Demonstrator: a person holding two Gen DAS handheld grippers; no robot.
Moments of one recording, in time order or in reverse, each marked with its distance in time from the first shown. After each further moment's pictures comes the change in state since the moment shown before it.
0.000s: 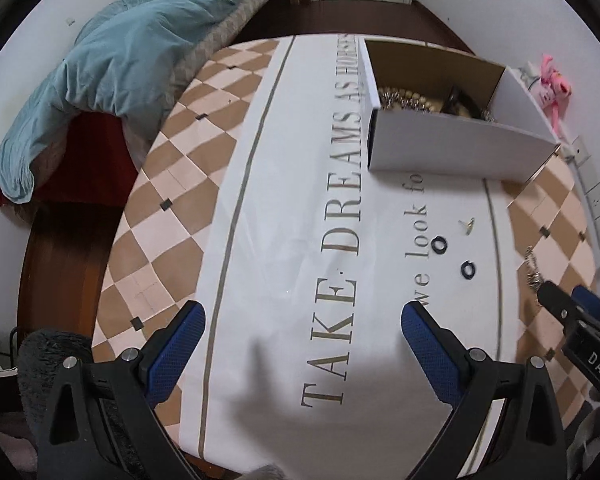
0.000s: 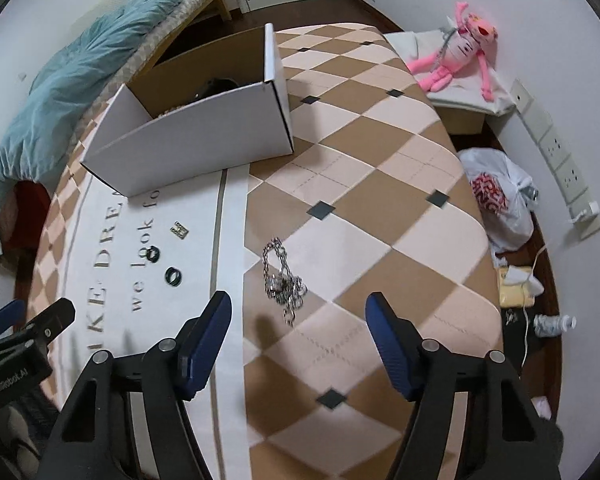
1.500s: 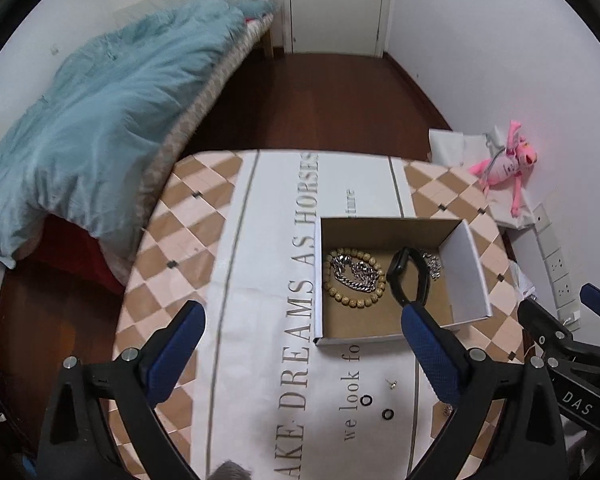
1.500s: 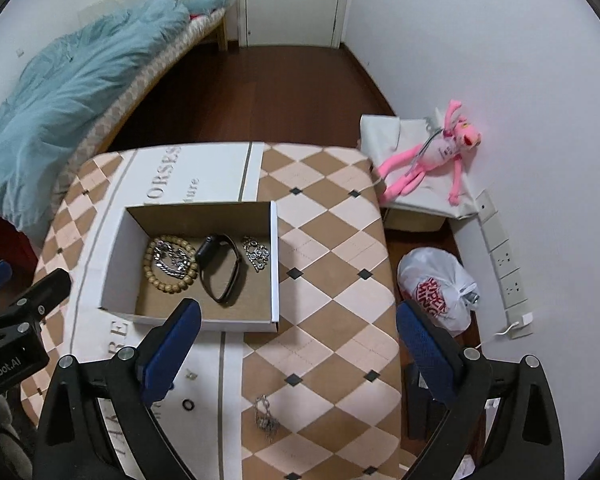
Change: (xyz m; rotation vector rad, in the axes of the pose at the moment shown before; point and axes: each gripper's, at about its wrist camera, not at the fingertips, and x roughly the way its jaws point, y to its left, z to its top) left arm -0.071 0.000 0.123 -0.002 -0.196 -0.136; right arm -0.085 0.039 0.135 -0.124 -0.142 -0.184
